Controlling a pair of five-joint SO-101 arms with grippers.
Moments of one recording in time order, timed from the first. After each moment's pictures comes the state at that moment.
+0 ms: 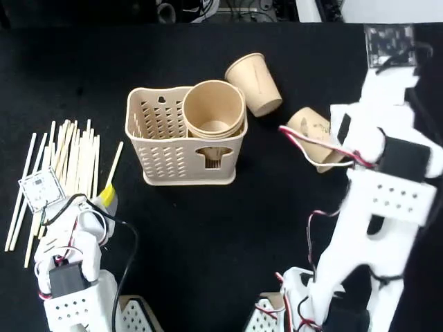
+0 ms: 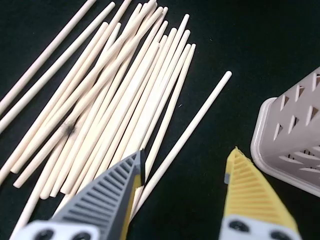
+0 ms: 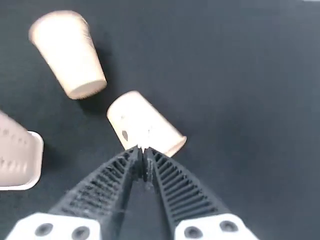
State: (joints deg) left arm -21.9 -103.7 90.9 62.4 10.8; right arm 15.1 -28.7 -2.4 84.3 17.3
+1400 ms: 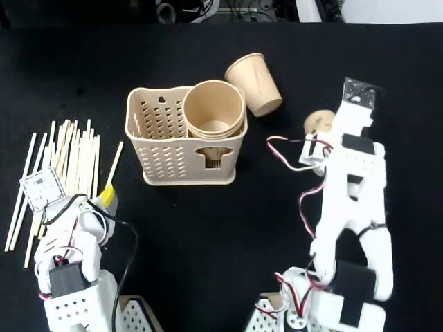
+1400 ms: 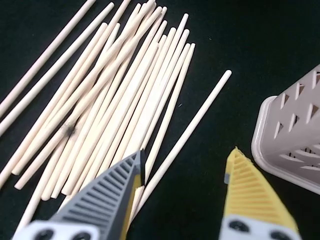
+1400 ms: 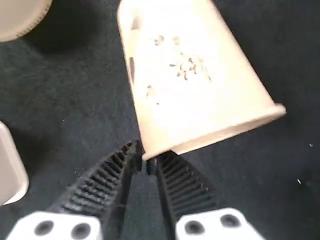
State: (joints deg) left arm -21.9 -103.7 90.9 62.4 9.9; right arm 14.6 -14.5 34.9 55.9 -3.2
